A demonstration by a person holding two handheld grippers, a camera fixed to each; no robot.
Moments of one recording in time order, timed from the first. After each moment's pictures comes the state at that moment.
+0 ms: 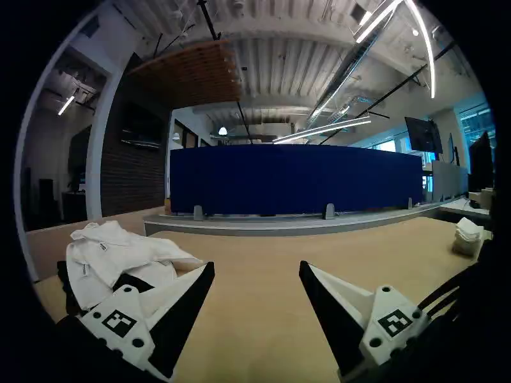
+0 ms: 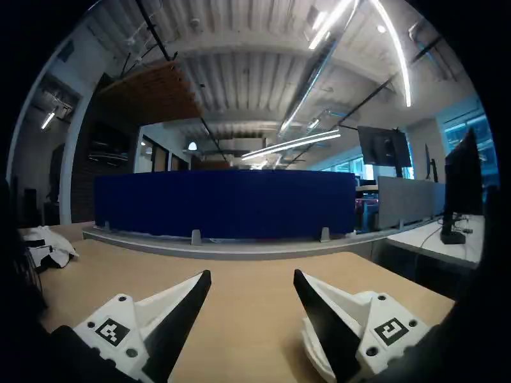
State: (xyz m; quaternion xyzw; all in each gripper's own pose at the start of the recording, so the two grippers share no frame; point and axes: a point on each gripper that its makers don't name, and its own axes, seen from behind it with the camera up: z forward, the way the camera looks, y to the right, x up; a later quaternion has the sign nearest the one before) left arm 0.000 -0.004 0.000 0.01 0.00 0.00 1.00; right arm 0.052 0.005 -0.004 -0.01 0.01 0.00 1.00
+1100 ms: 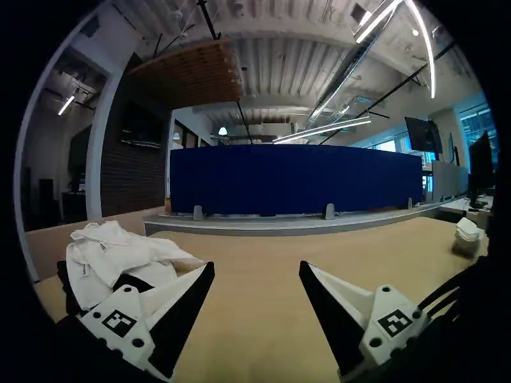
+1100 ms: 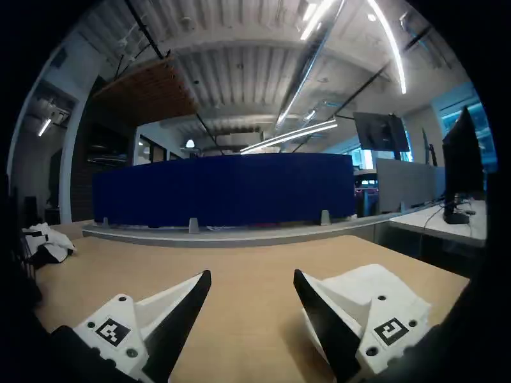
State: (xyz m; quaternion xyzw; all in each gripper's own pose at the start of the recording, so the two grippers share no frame) left arm 0.001 -0.005 0.000 0.01 0.00 0.00 1.00; right arm 0.005 0.014 0.002 -0.01 0.00 0.02 1.00
